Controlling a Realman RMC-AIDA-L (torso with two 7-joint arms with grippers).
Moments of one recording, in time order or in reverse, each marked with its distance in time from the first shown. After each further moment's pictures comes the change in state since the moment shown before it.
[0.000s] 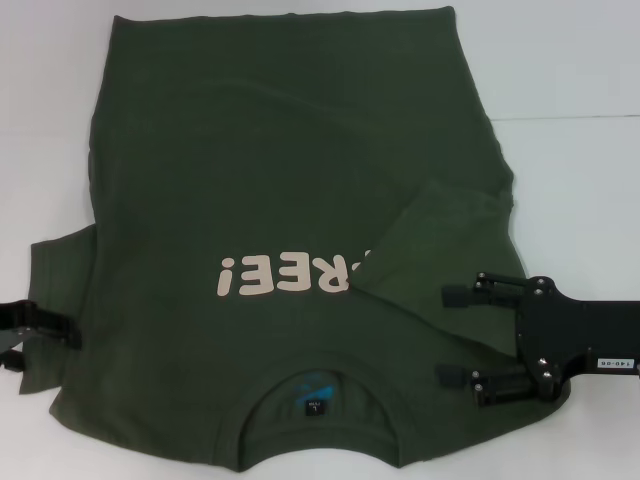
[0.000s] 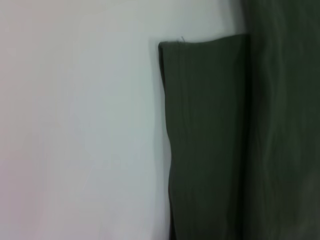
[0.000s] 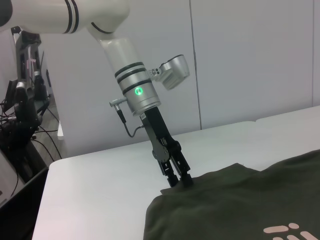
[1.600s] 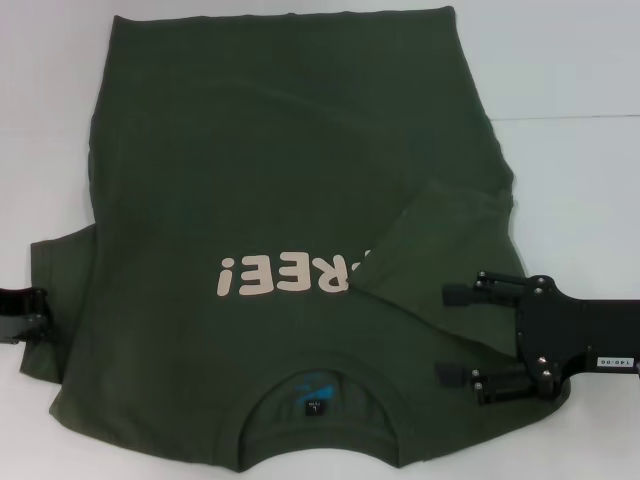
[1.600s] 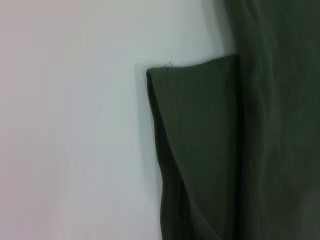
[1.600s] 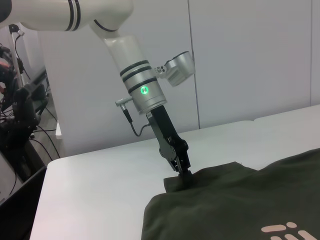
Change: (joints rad) left arm -0.026 0.000 0.032 -0.029 0.000 -0.062 -0.003; right arm 0.000 -0.001 0.000 0.000 0.000 0.005 0.000
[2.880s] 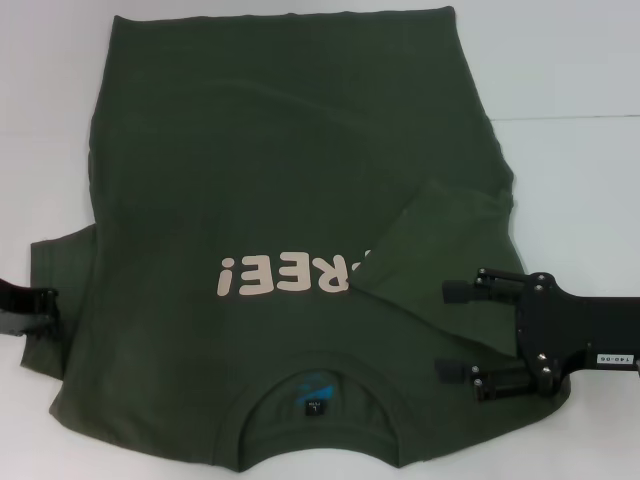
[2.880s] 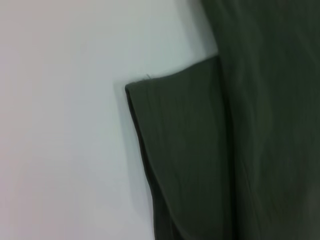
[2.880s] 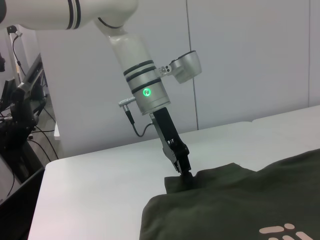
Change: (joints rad) left arm -0.002 -0.012 0.132 0.034 0.002 -0.024 0.006; right arm 0.003 0.000 0.005 0.000 0.000 0.002 0.002
